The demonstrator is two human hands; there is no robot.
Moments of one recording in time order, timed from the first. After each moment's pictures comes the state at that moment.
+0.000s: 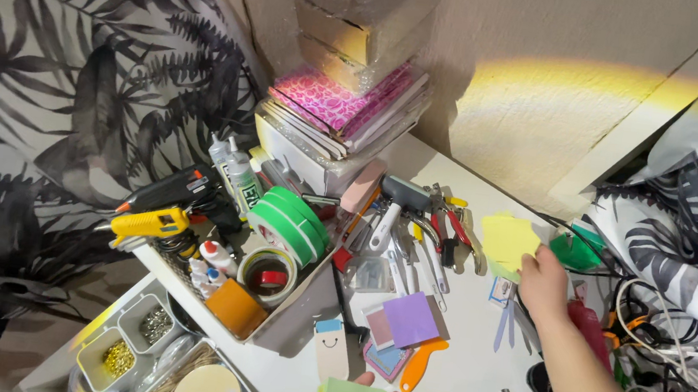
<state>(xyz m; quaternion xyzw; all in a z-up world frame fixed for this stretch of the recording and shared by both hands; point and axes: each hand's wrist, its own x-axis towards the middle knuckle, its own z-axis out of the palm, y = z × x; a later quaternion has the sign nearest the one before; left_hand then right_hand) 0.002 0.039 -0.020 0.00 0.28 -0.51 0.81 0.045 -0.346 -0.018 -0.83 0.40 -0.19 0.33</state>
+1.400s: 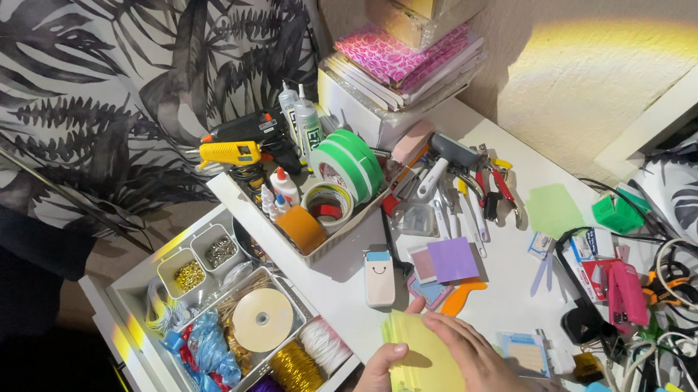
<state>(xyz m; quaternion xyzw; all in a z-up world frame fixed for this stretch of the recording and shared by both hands) -0.051 0.049 0.016 0.10 0.15 -0.45 0.87 -0.103 -0.110 0.039 -0.93 -0.15 0.01 0.33</state>
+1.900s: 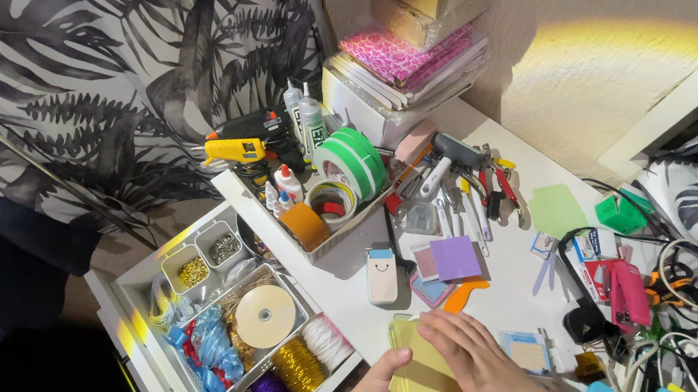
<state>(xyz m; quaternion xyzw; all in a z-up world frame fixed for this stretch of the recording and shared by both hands) -0.063 0.056 -0.054 0.05 0.10 -0.57 0.81 -0.102 -0.104 0.068 -0.93 -0.28 -0.03 0.24</state>
